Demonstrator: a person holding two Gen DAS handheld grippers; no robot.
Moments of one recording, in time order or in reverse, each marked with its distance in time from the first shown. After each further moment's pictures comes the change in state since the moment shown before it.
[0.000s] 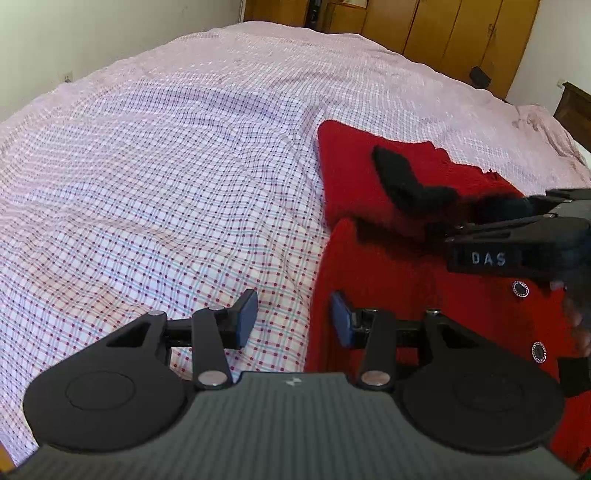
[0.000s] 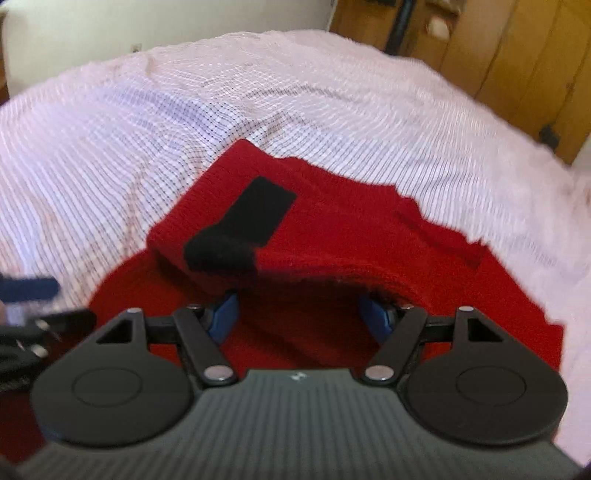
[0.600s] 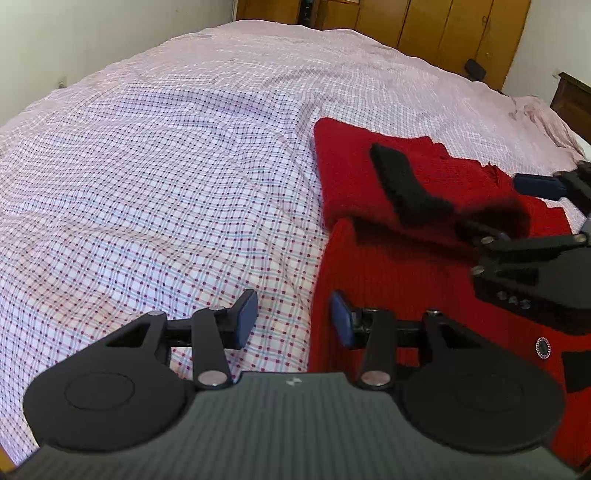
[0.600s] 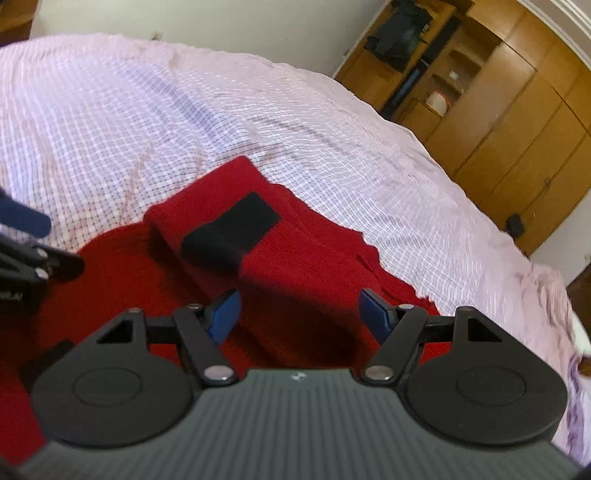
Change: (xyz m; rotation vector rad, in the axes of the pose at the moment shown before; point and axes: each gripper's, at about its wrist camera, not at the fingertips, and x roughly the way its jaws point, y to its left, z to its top) left arm 0.006 0.005 0.003 0.030 0.014 -0.012; right arm -0.022 0.020 -0.015 -0.249 -0.125 -0.150
